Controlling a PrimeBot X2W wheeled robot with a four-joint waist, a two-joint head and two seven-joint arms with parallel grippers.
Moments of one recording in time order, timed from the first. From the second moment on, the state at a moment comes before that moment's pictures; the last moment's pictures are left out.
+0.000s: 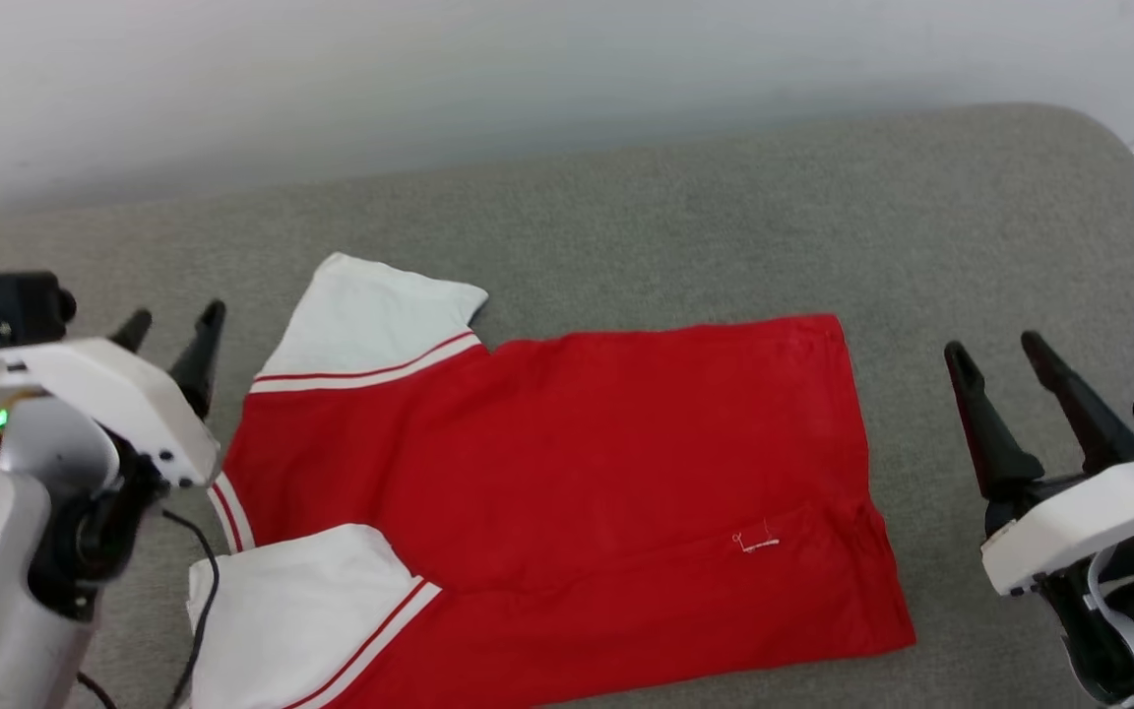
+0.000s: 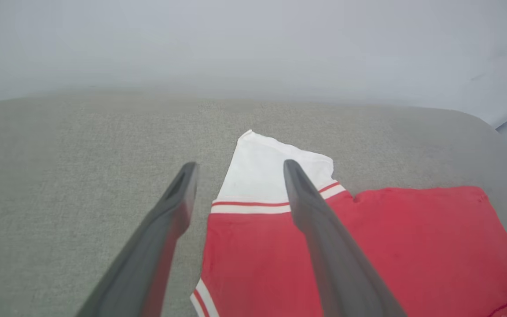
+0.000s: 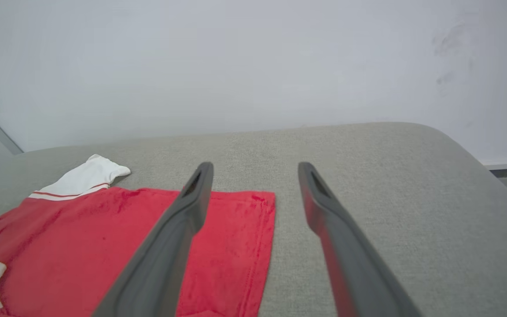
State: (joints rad) left arm -0.38 0.61 -0.31 0.10 -0.86 0.18 0.29; right arm -0.13 -0.21 0.01 -0.05 0.37 0.13 0.15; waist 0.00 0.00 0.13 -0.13
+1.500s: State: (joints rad) left arm -0.98 0.76 -0.43 0.34 -0.90 0.15 0.97; right arm -0.39 -0.21 0.08 -0.11 0.47 0.13 0.16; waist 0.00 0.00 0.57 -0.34
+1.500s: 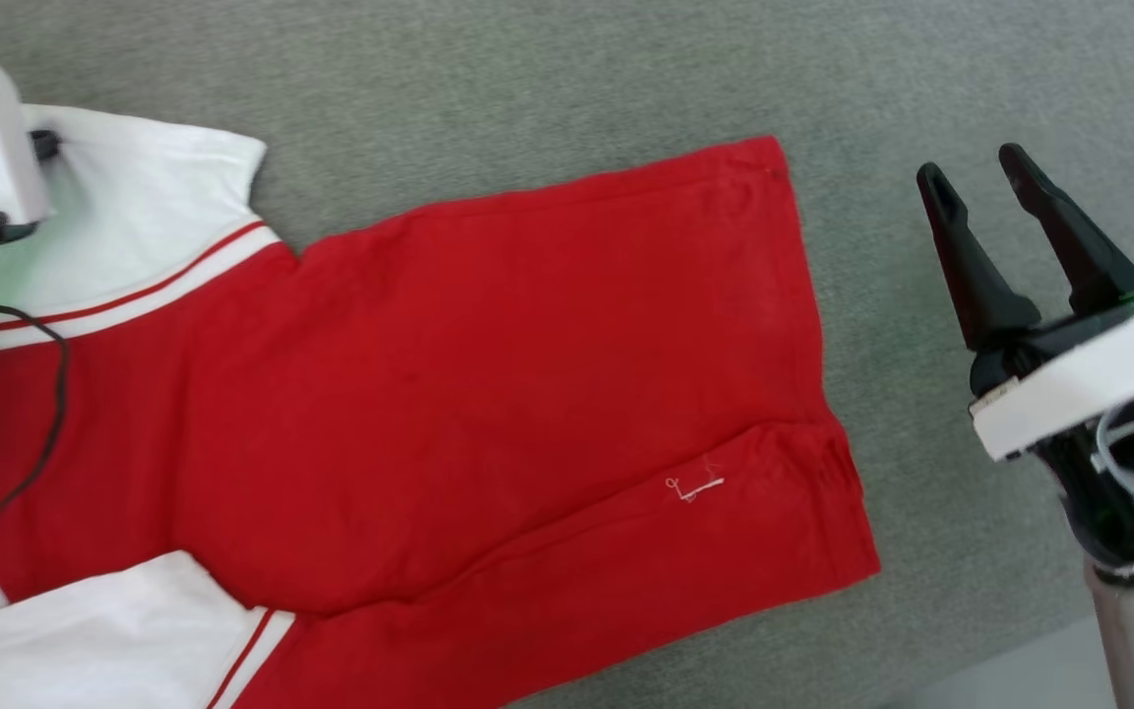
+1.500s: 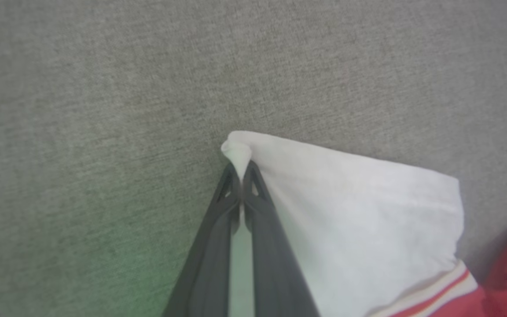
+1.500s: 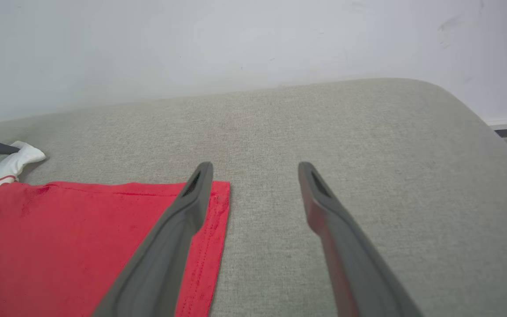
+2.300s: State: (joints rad) left arm -1.04 0.60 -0.49 0.26 -0.85 0.01 0.74; right arm -0.78 -0.35 0.11 0.36 0.55 0.13 0.94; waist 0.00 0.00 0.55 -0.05
